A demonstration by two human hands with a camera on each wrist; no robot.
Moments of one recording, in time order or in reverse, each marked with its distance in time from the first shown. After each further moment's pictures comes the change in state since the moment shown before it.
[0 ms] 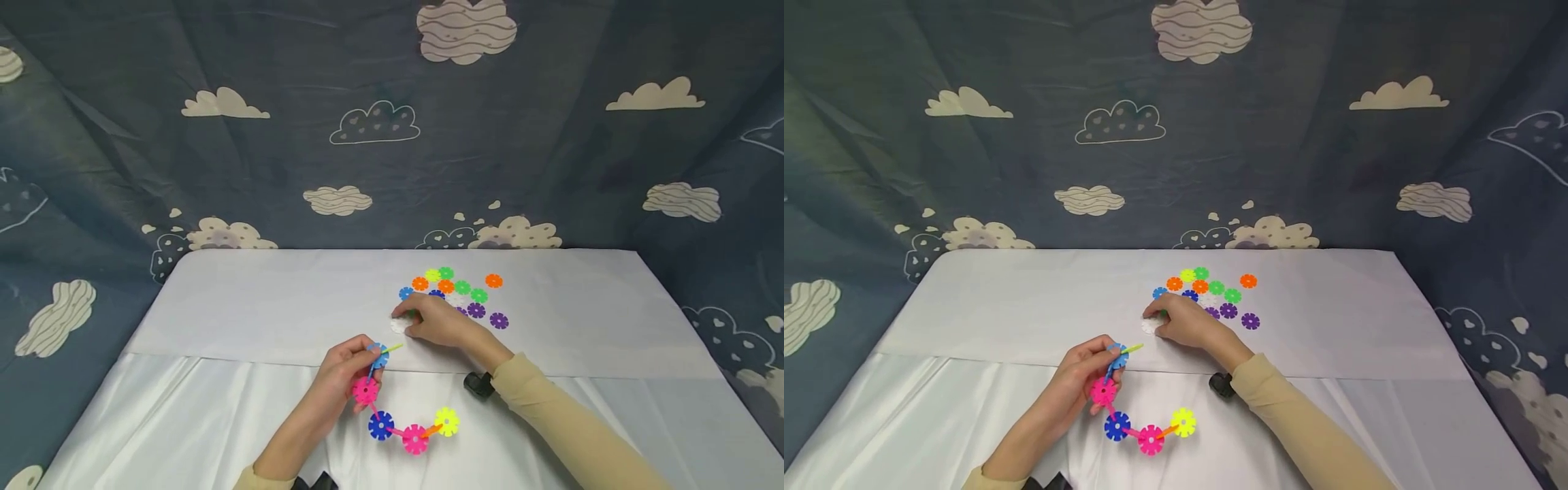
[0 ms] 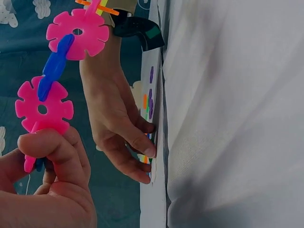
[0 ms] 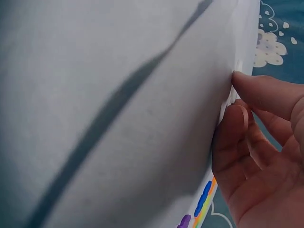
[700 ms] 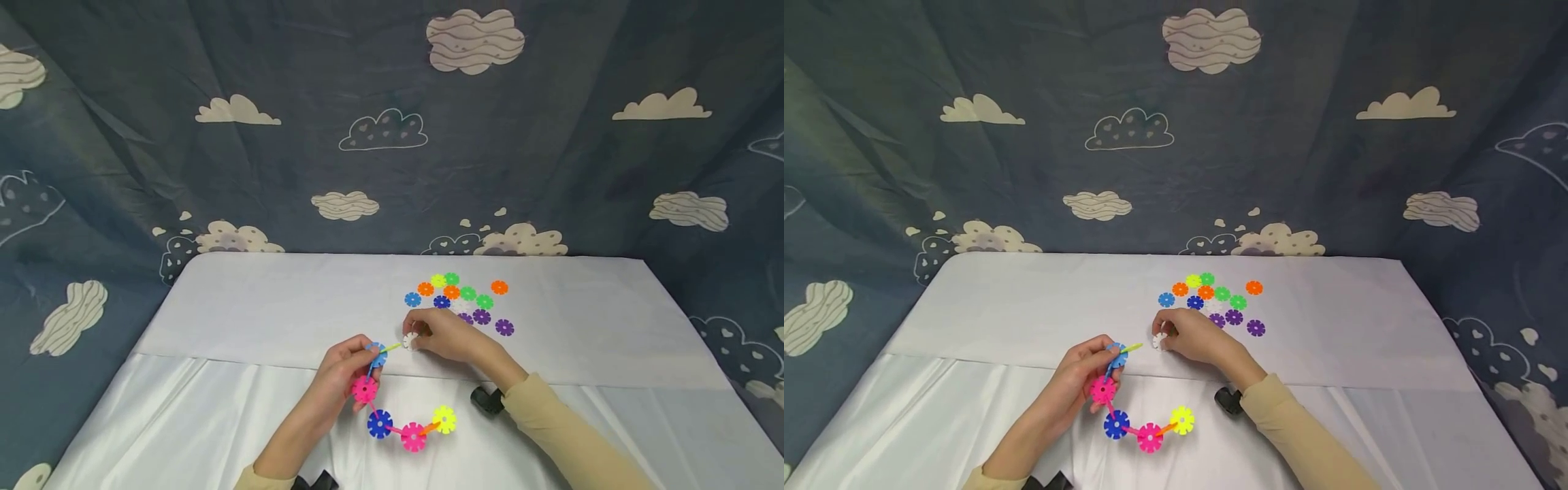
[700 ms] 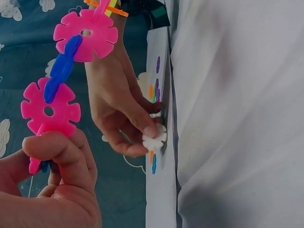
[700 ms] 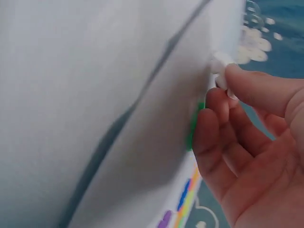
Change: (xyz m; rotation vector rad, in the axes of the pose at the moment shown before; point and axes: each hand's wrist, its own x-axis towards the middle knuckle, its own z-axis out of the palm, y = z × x) left_hand -0.001 0.008 -0.007 0.019 0.022 0.008; right_hand -0.014 -0.012 0.001 0.018 -0.003 0.049
